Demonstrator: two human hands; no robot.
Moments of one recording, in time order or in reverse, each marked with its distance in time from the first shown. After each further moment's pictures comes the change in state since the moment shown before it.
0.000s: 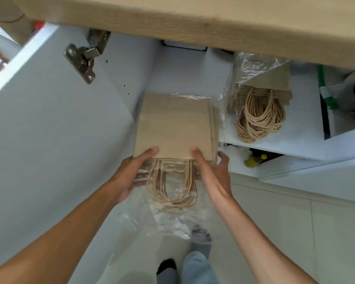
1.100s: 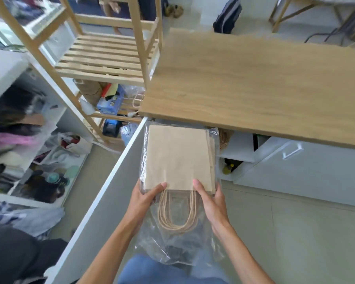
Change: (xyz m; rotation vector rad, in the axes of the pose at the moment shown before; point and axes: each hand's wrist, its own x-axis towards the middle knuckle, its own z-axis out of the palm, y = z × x) left_hand -0.357 0.016 -0.025 -0.131 -0.039 0.406; right_hand -0.331 -0.042 -0.116 0.208 -0.095 -0.235
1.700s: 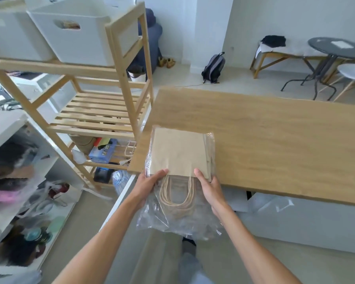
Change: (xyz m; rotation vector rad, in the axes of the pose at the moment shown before) left_hand 0.164 0.150 0.065 0.070 -0.059 -0.013; right_hand 0.154 -0.156 -0.004 -0.090 0.015 -0.093
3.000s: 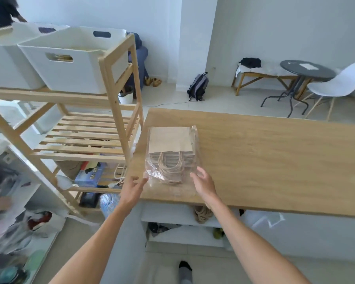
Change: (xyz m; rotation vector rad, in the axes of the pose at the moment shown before) left_hand 0.058 0.036 -0.027 0.359 0.139 0.096; right_hand 0.052 -0.067 0.011 -0.204 -0.004 -0.094
